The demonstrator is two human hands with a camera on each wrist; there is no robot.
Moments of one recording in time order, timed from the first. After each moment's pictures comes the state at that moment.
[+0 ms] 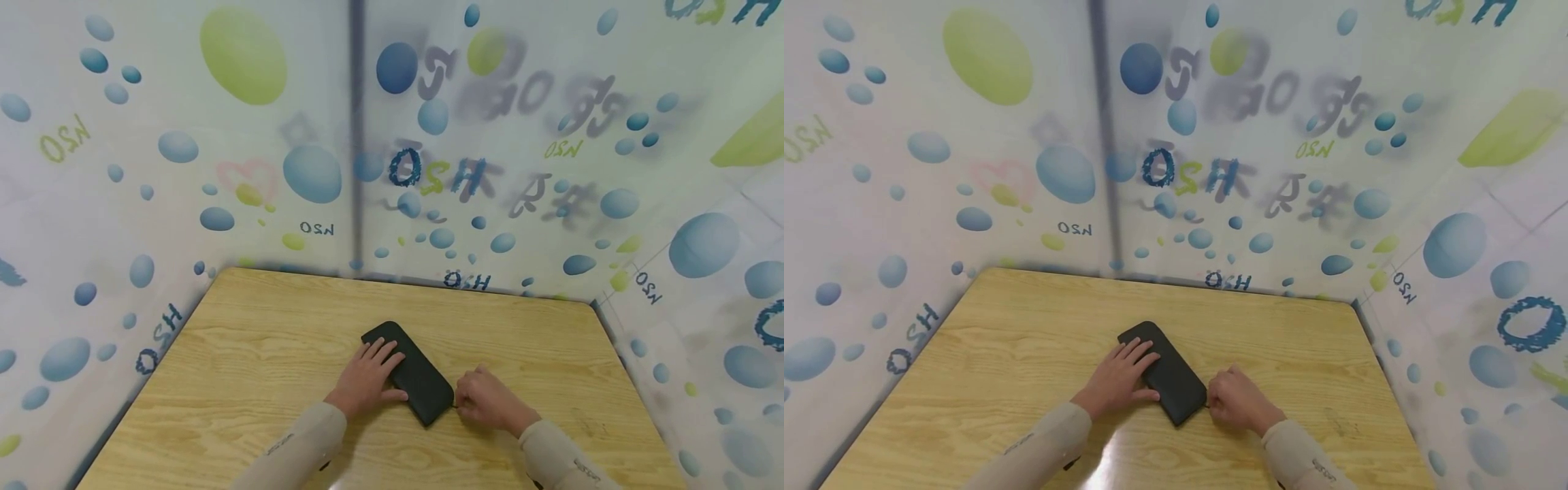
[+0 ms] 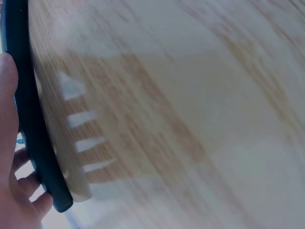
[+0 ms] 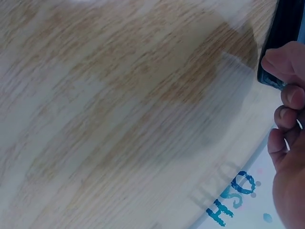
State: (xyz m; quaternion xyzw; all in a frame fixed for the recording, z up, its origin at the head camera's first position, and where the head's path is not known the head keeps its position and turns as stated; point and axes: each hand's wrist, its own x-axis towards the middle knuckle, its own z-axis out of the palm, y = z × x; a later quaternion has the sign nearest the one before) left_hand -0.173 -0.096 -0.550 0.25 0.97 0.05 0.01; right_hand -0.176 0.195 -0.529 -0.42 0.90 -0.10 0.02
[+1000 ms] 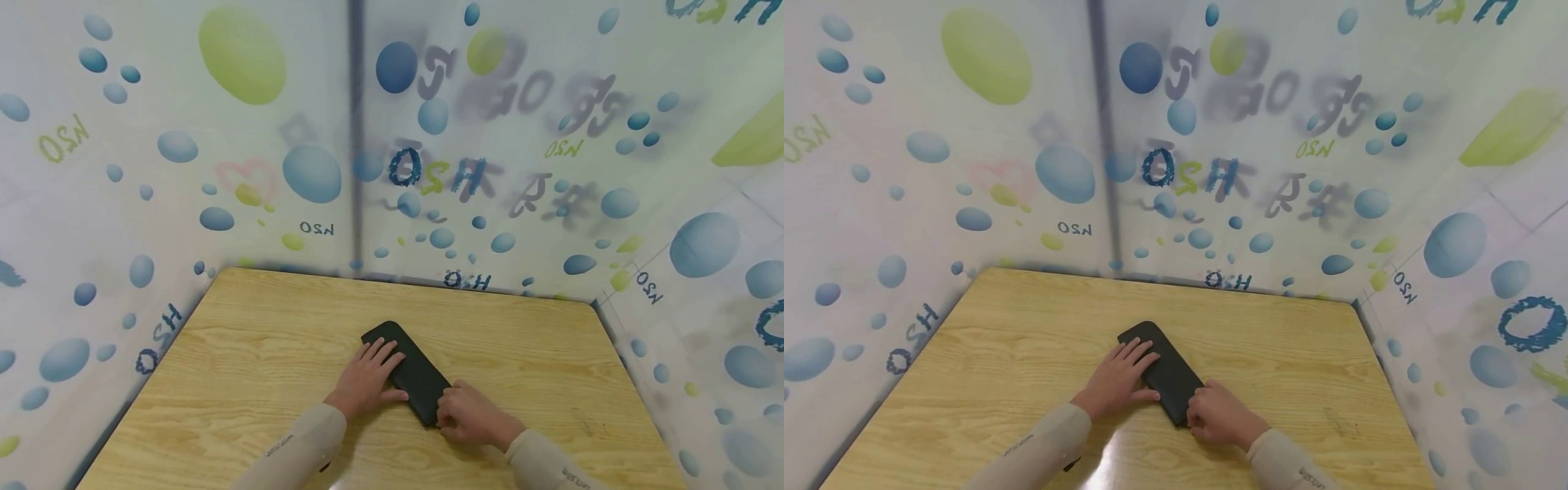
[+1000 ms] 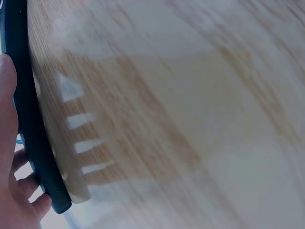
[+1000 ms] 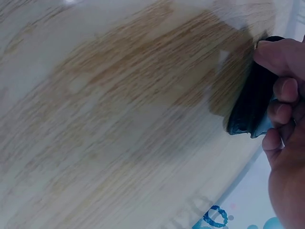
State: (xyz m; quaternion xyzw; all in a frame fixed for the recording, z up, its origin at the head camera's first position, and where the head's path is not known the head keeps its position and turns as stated) left_hand -0.172 -0.096 -0.553 0.26 0.96 0.06 -0.02; right_hand -0.160 0.161 -0.525 -0.47 0.87 -0.06 0.10
